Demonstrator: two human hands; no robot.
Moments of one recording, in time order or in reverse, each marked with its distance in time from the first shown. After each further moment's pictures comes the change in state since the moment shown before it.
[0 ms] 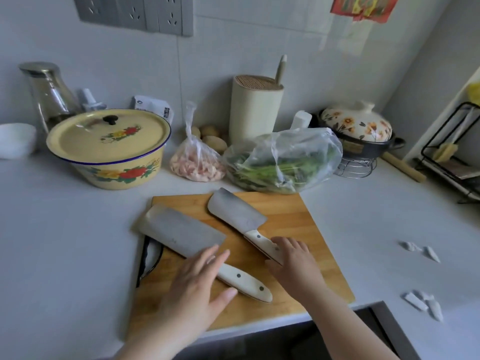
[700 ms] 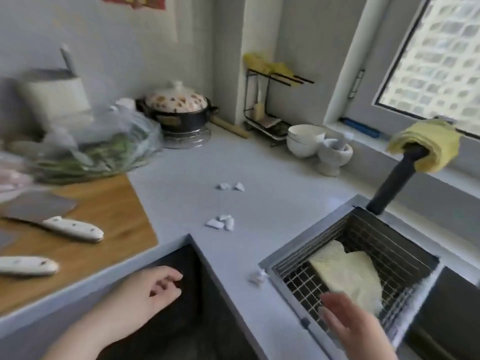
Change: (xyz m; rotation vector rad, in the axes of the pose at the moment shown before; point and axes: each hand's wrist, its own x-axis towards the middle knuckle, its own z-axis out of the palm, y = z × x) left_hand -0.046 0.223 0.107 -0.251 -0.376 0.105; right_hand -0.332 0.265 -0.082 0.584 0.368 0.585
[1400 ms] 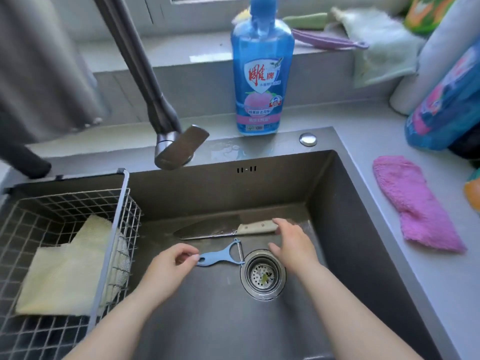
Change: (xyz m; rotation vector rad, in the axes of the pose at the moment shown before) left_hand 0.079 0.266 0.454 0.342 -0.651 0.473; right_hand -0.060 0.373 -0.186 -0.157 0.362 0.727
